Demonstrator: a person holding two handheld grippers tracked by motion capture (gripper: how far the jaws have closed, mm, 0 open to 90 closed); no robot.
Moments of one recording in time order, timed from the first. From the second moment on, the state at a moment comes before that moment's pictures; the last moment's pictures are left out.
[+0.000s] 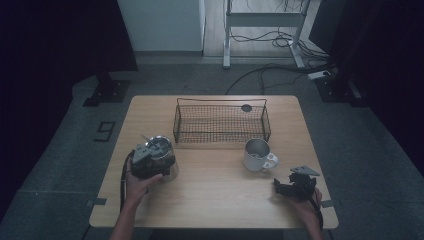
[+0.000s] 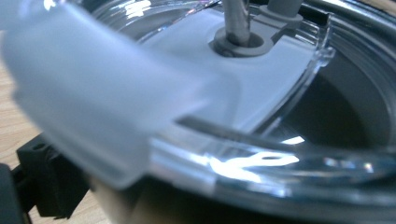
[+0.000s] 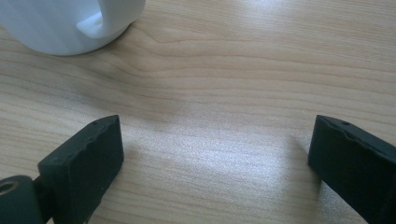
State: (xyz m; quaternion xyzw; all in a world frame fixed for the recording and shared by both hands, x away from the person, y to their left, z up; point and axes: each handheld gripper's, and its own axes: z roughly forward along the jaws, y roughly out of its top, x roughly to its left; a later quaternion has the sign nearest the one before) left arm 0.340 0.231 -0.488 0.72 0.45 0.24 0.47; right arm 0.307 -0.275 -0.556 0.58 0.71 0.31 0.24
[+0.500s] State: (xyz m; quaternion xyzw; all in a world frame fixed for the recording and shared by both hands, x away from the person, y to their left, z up) left arm 0.342 0.233 -0.486 0.73 0.43 0.23 0.47; right arm 0.306 -0.275 -0.556 0.58 0.71 0.31 0.24
